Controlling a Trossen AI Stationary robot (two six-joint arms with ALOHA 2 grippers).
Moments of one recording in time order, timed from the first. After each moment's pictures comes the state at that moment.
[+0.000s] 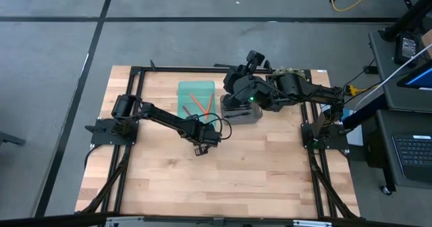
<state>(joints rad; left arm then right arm) -0.13 1.96 1.27 -0.82 -0.32 -0.45 0.12 1.86 2.35 -1.14 0.96 -0.21</state>
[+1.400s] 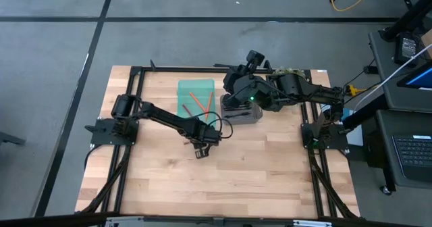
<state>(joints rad) -0.13 1.96 1.27 -0.78 -0.16 -0.44 0.12 1.86 2.35 -1.13 0.96 -0.21</state>
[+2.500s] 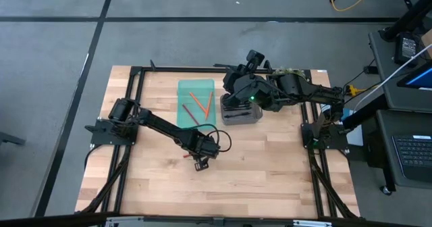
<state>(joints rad) -0.26 1.96 1.27 -0.75 -0.08 -0.59 0.12 1.86 2.35 -1.11 0.96 -0.21</state>
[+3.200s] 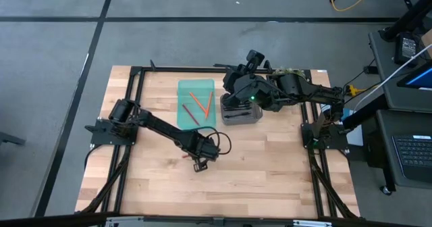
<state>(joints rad) -0.27 1.96 1.30 -0.78 -0.11 -0.59 0.12 1.86 2.35 -1.10 0.96 -0.21</state>
